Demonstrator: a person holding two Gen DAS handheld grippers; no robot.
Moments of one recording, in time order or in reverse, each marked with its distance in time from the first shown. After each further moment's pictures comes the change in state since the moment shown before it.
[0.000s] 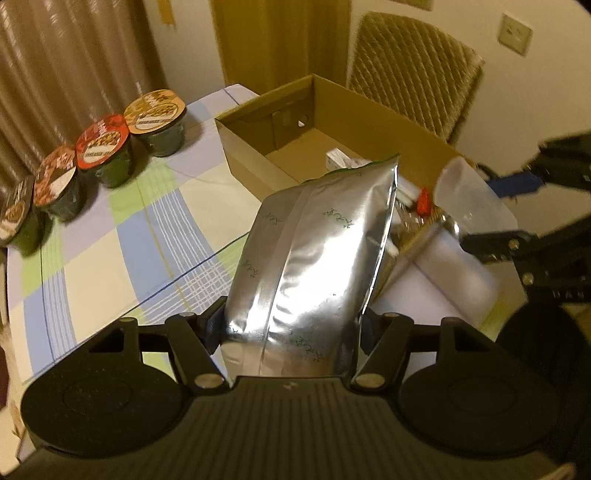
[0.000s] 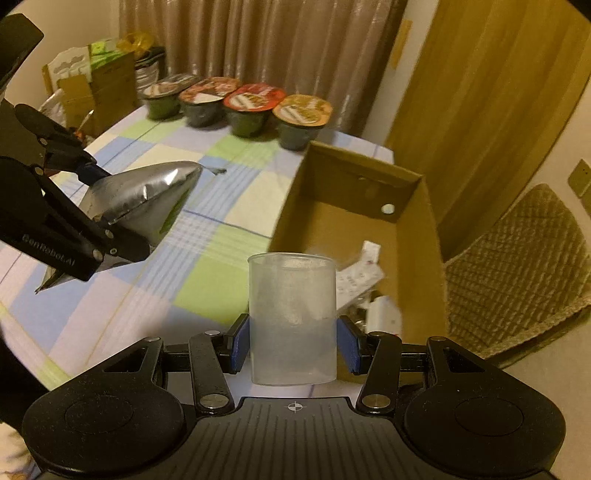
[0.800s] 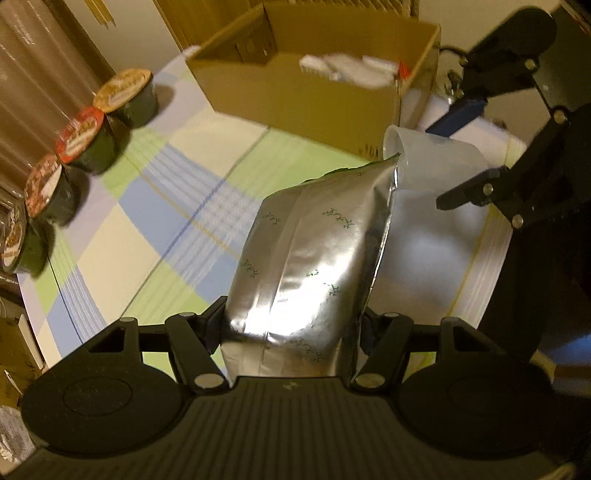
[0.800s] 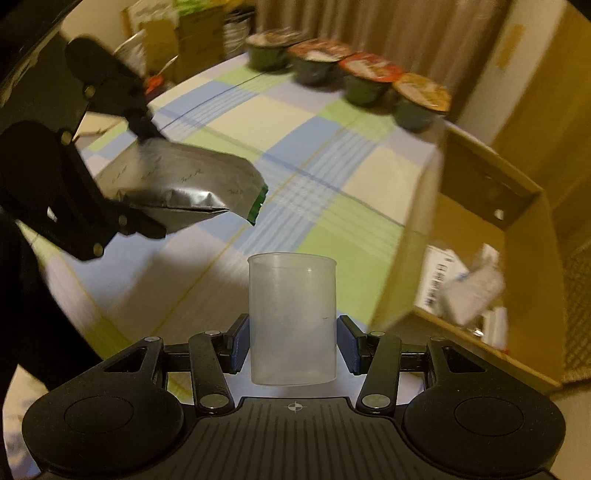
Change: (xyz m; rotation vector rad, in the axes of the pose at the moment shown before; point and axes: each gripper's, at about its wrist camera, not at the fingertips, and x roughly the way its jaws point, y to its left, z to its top) left arm 0.002 0.030 -0.087 0.322 0.114 0.011; right arm 0.048 0.094 -0.010 -0.159 0.086 0.184
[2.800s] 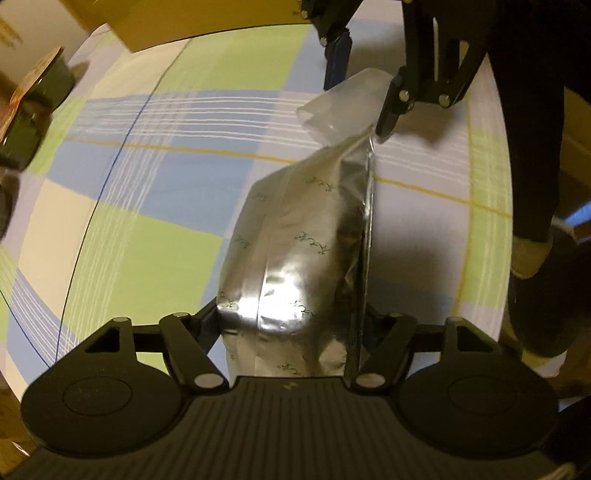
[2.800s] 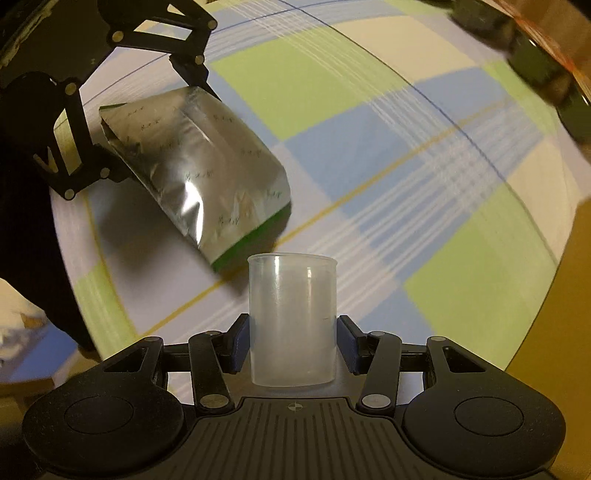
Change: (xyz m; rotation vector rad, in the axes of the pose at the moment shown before) left arm 0.091 0.030 -0.125 0.357 0.092 -0.124; right arm 0.147 0.063 0.006 -0.334 0.251 0.229
